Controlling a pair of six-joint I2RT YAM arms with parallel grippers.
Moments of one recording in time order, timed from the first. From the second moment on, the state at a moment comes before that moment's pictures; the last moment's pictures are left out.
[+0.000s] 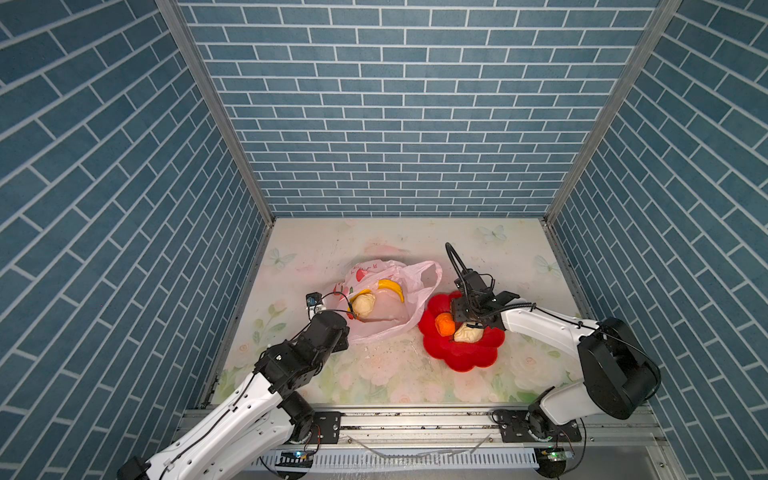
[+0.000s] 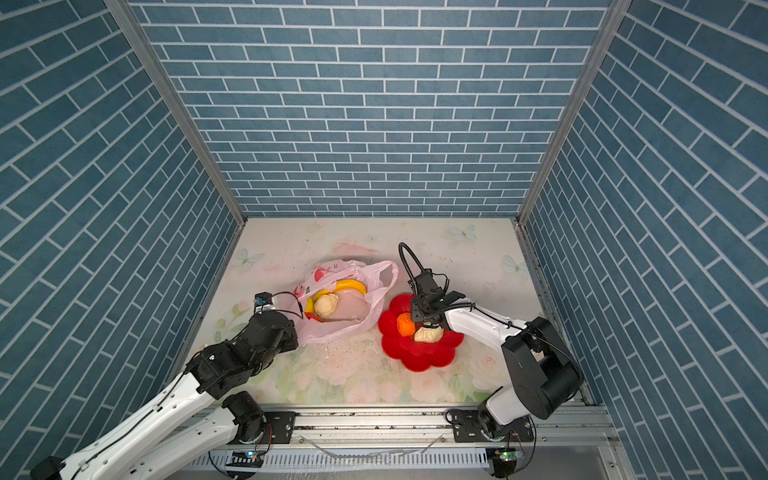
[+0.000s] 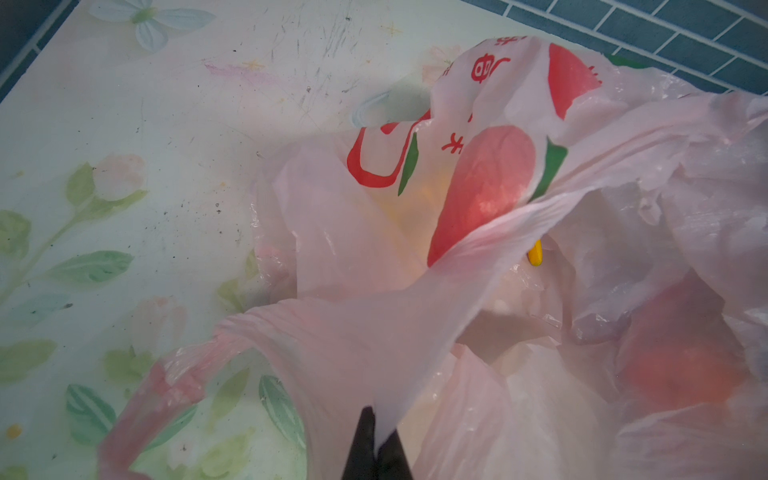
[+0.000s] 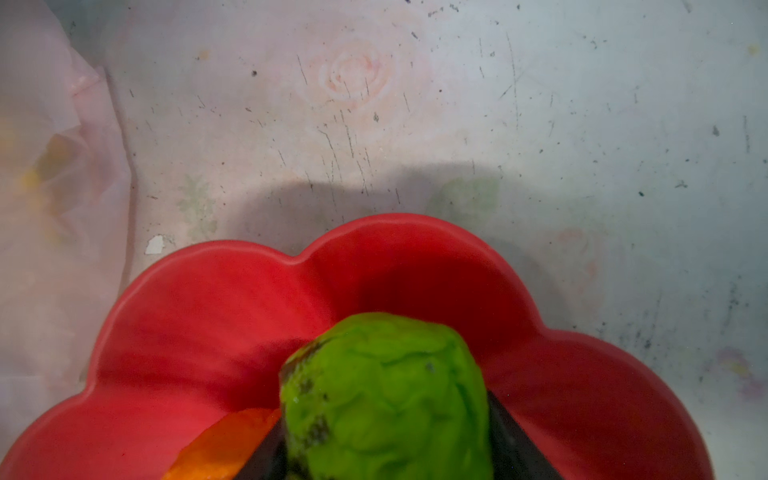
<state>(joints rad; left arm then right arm) -0.70 0.69 0.61 -0.76 -0.42 -0.77 0.65 1.50 0.84 -0.39 0.19 0.47</state>
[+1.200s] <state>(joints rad) -0.70 0.69 0.61 -0.76 -0.42 -0.77 0.65 1.34 0.84 -0.47 0.20 0.48</state>
